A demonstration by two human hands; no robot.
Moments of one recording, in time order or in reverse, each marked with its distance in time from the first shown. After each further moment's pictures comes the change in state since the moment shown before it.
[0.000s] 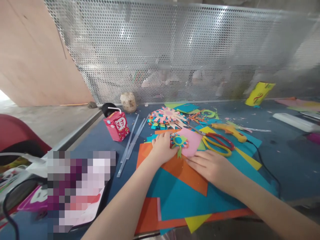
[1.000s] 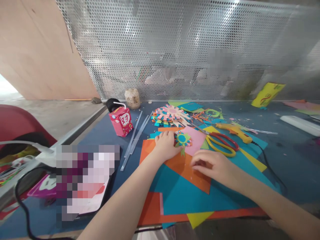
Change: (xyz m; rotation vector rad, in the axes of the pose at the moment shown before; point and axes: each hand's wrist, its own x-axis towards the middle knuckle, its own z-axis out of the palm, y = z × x) left_hand 0.000 -0.001 0.002 0.060 -0.036 0.006; right_hand 0.011 0.000 -0.012 0.734 -0.180 0.451
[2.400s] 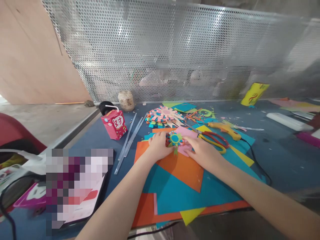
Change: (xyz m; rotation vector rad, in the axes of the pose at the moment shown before) left_hand 0.003 -0.003 -0.003 0.008 -0.034 -0.024; right_hand 0.026 0.024 0.011 -0.354 0.200 0.213
